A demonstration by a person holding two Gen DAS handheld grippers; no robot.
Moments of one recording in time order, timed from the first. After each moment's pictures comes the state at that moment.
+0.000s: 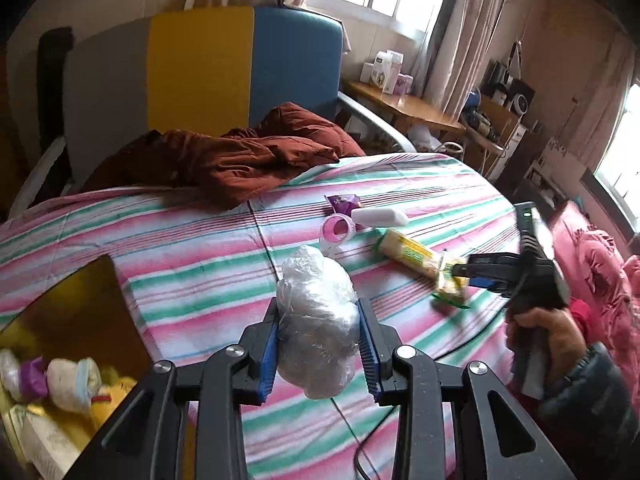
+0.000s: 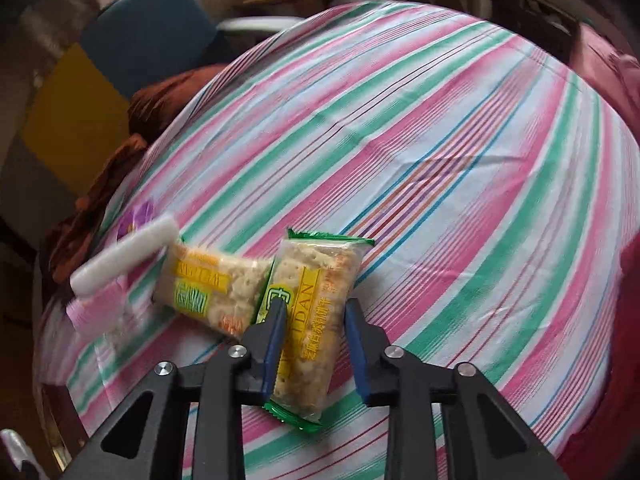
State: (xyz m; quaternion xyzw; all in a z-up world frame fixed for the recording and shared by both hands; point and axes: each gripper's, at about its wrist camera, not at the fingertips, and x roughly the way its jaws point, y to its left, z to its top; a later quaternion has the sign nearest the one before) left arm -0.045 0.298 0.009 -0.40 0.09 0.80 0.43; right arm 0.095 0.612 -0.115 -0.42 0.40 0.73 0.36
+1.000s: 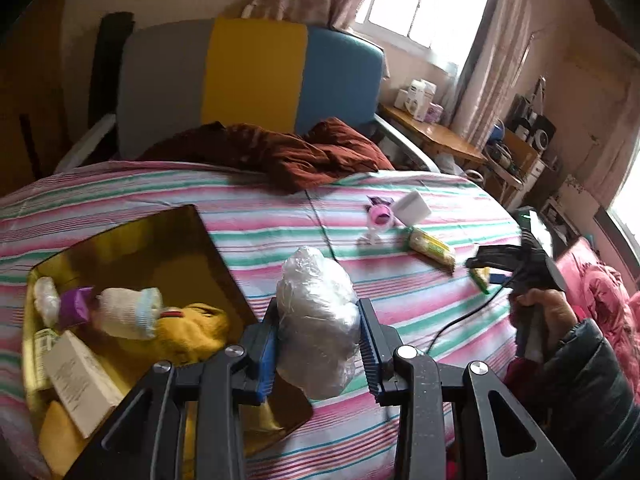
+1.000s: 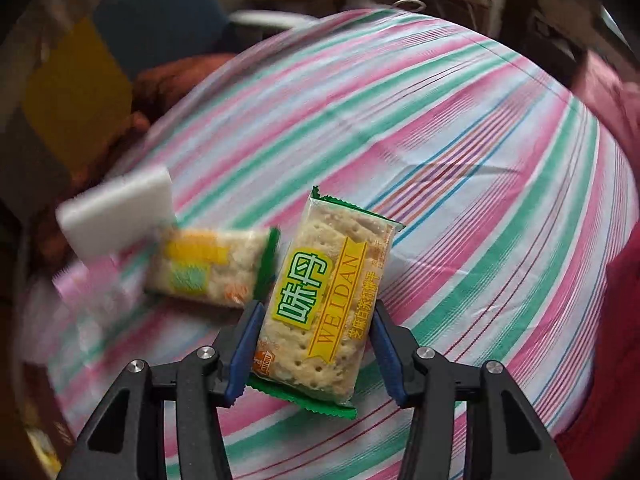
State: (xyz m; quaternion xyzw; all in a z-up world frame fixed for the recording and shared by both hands) left arm -0.027 0.193 0.011 -0.39 0.04 0.84 0.38; right arm 0.087 0.606 -0.107 -0.42 0.37 0.74 0.38
